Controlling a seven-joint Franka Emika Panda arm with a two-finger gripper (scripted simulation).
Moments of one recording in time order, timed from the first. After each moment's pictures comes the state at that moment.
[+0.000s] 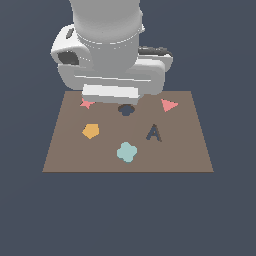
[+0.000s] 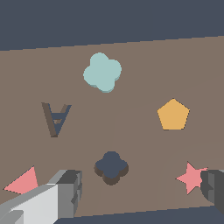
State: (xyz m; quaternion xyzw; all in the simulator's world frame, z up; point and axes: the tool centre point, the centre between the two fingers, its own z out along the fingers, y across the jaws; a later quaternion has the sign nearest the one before) arm -0.010 -0.029 0.150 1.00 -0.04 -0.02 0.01
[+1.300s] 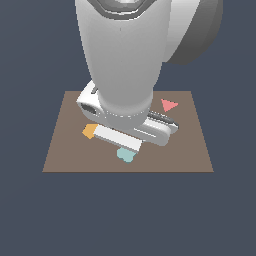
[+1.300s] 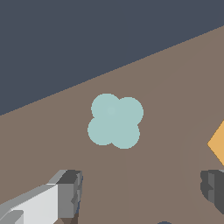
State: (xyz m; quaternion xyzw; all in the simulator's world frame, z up) arm 0.056 -0.004 0.083 0.98 -0.19 -0.01 0.00
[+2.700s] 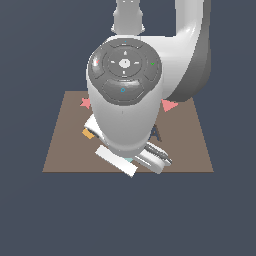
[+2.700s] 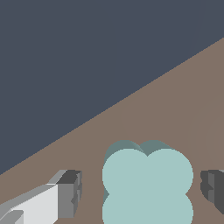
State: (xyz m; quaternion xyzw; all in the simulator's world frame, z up) arm 0.096 -0.003 0.036 0.96 -0.27 0.00 0.00
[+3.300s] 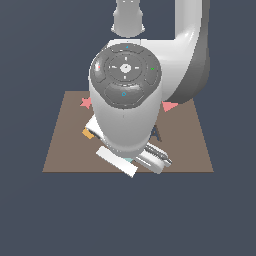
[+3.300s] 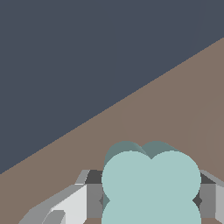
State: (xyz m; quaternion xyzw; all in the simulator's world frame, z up) arm 0.096 -0.002 0.030 0.96 -0.27 0.00 0.00
